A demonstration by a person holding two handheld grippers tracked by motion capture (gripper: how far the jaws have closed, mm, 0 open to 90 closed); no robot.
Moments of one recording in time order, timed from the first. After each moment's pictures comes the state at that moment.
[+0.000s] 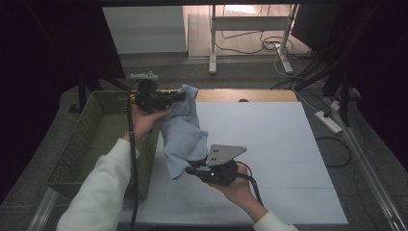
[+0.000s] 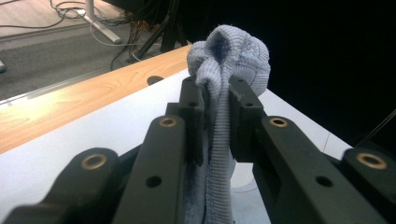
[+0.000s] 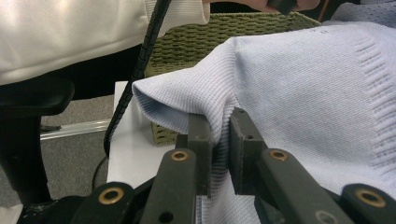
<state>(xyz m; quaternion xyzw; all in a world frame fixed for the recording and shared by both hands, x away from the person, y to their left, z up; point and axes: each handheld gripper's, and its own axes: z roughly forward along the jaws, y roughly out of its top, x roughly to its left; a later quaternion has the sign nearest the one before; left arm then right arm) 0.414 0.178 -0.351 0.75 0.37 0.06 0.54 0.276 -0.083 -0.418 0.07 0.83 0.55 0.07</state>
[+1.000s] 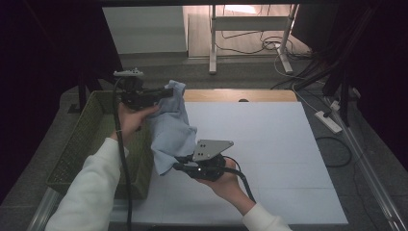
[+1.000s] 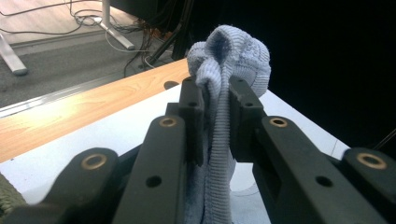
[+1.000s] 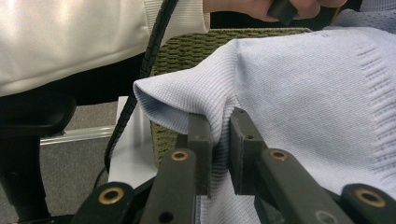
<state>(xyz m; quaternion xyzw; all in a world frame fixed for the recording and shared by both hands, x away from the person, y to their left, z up) 0.409 0.210 -0.343 0.74 0.39 0.08 0.55 0.282 -0.053 -0.408 0.05 0.83 0.55 0.07</state>
